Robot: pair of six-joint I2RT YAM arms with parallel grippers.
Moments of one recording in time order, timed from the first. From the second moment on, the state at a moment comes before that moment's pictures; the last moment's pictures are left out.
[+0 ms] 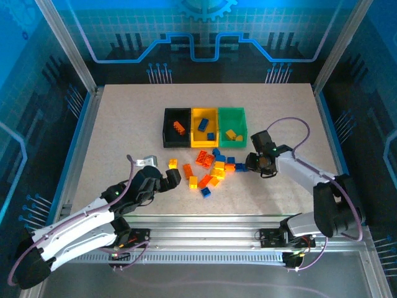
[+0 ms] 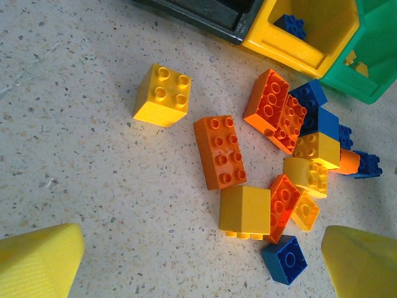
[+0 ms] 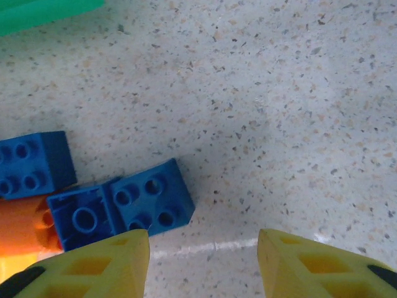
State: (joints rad) left arm -0.77 0.76 0.46 -0.44 -0.26 -0.97; right arm 0.34 1.41 0.79 -0.60 0.07 0.60
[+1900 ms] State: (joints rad) left arm -0.76 0.76 0.42 -0.40 -0.26 -0.98; right arm 0.62 1.59 1.26 -0.61 0.10 0.46
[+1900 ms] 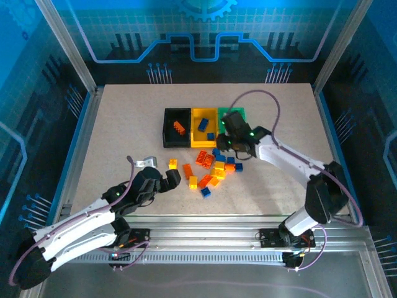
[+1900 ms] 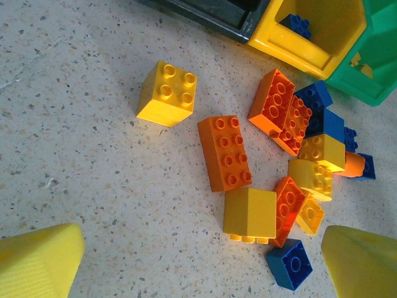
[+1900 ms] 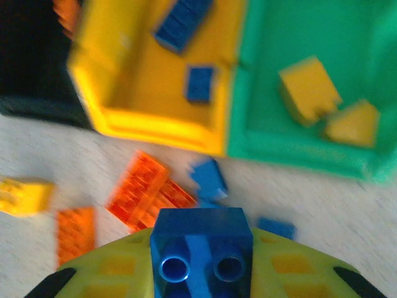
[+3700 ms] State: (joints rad) left arm -0.89 1.54 0.74 -0.30 -0.14 -0.76; right arm 0.61 1.23 0.95 -0.59 0.10 0.59
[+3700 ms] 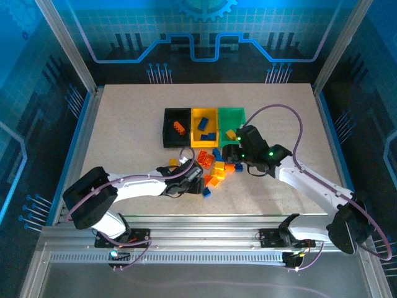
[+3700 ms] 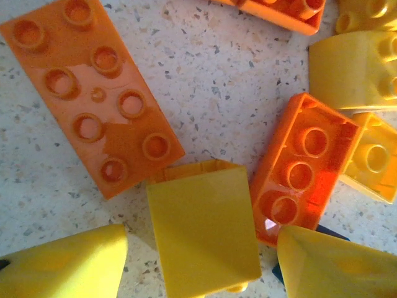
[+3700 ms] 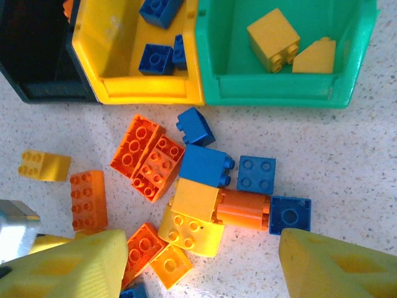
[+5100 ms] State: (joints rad) left arm -0.76 2.20 1.88 -0.42 -0.10 -0.53; right arm 0.44 0.94 0.72 -0.64 0.07 0.66
